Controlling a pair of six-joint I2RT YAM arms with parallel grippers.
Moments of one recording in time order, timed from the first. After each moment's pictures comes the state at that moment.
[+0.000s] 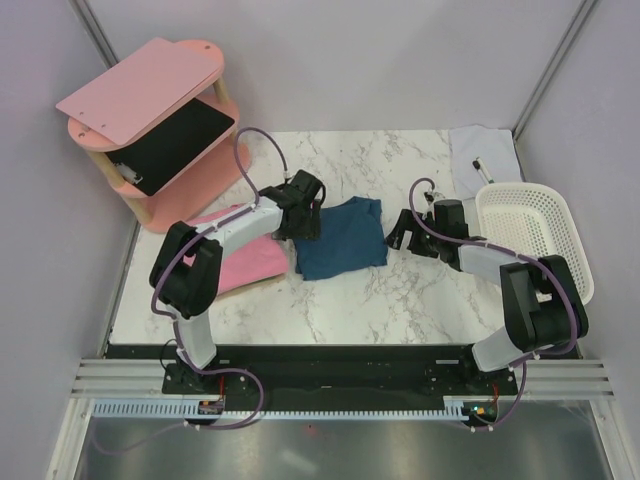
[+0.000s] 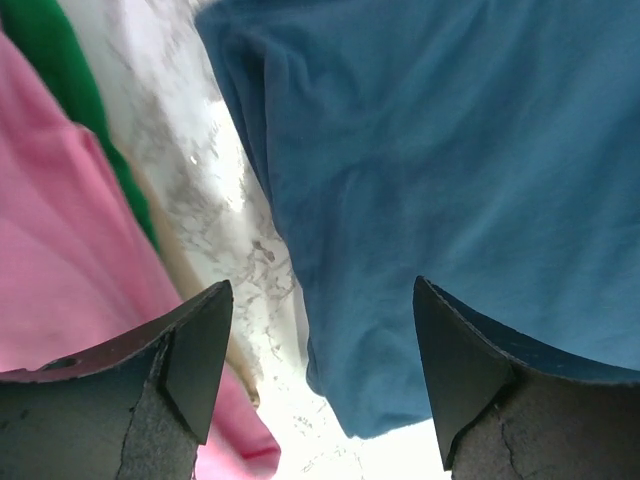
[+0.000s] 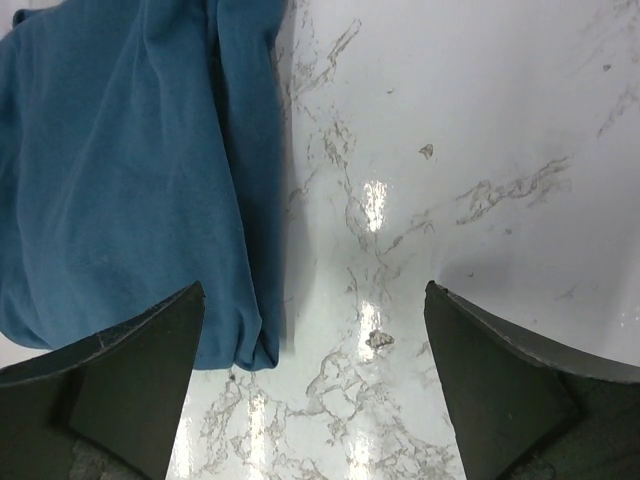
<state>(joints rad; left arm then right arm) -0.59 1.86 1.40 -0.67 -0.25 -0.51 0.18 1.54 0.69 0.10 -0.30 0.45</state>
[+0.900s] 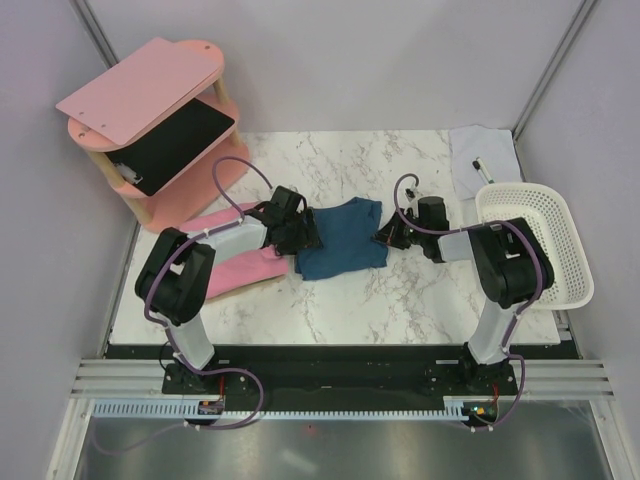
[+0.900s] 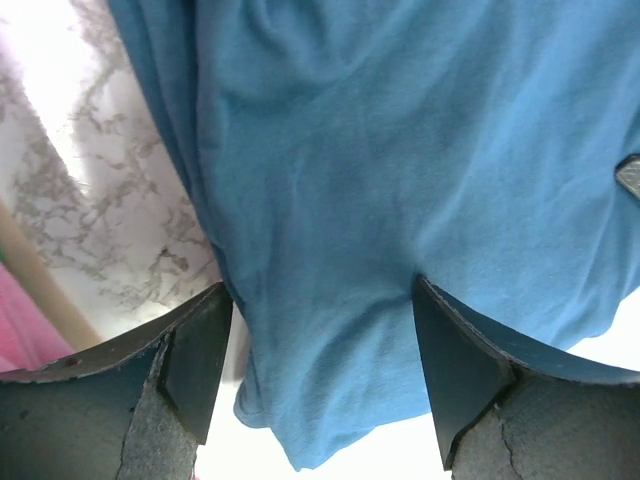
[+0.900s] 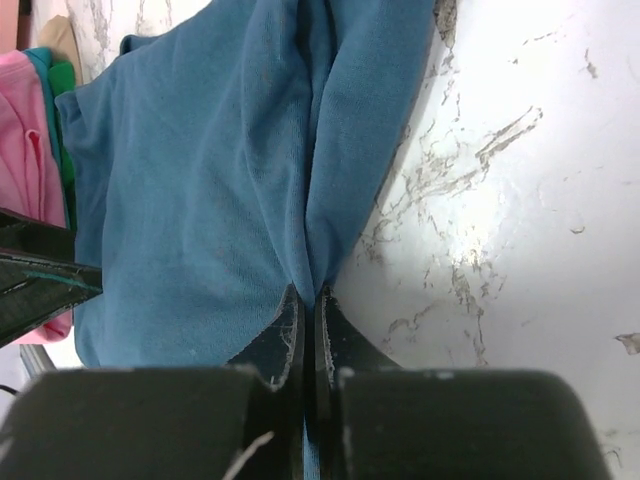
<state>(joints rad) -0.52 1.77 1.08 -0.28 0.05 -0.66 0.22 1.86 0.77 0.45 -0.50 0.60</state>
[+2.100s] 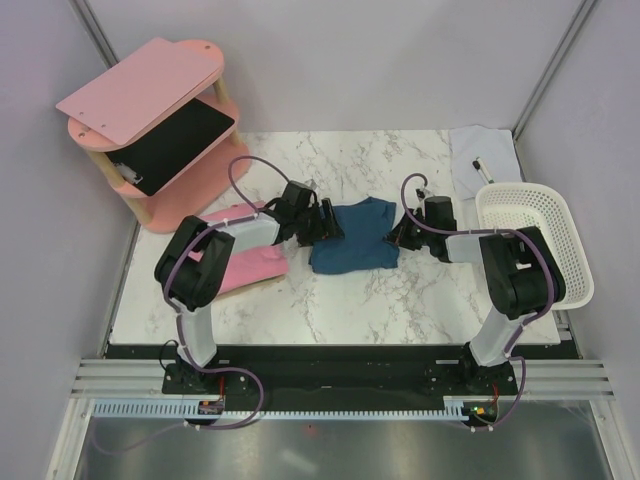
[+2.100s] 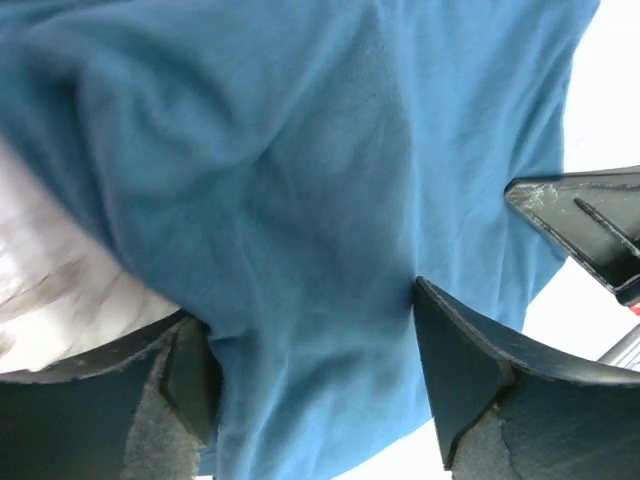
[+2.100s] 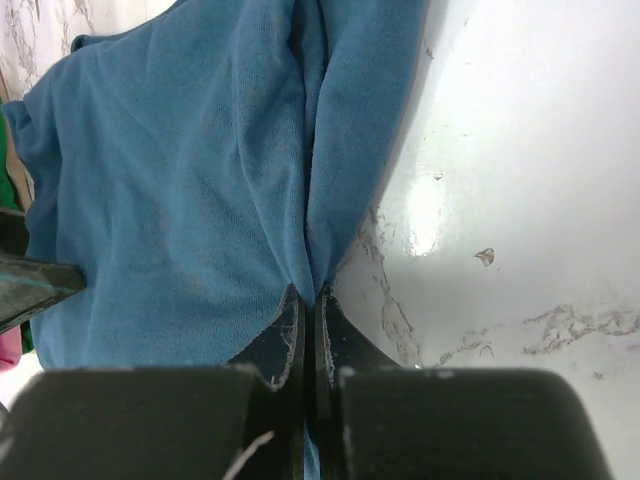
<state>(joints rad) -0.54 1.90 1.14 -0.07 0.22 -0.71 0.20 1.76 0.75 0.29 -0.36 0.55</state>
